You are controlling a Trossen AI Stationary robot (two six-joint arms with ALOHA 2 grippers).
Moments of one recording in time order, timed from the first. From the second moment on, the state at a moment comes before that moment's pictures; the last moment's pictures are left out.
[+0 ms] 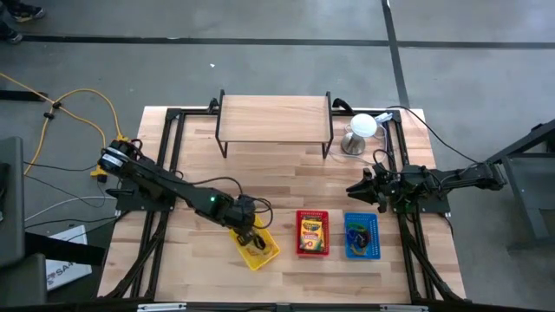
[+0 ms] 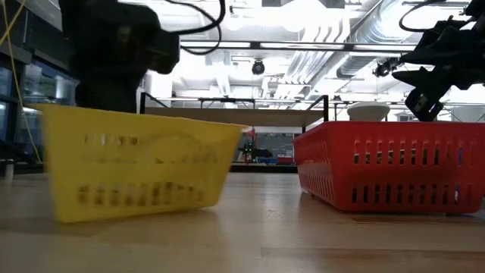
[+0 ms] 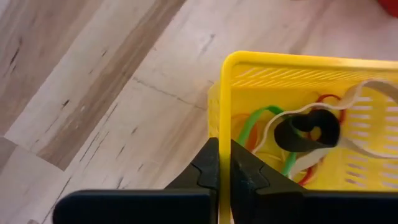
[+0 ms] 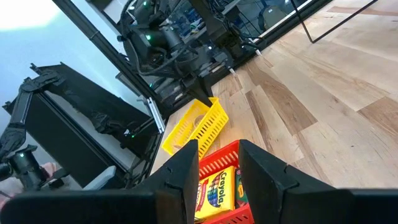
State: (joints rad) left arm -0.38 1.59 1.02 -0.57 -0.16 -1.02; right arm 0.12 0.10 0.01 0.03 0.00 0.68
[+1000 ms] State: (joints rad) left arm 0.11 1.27 1.22 -1.10 0.31 -0.22; right arm 0.12 0.10 0.01 0.03 0.00 0.68
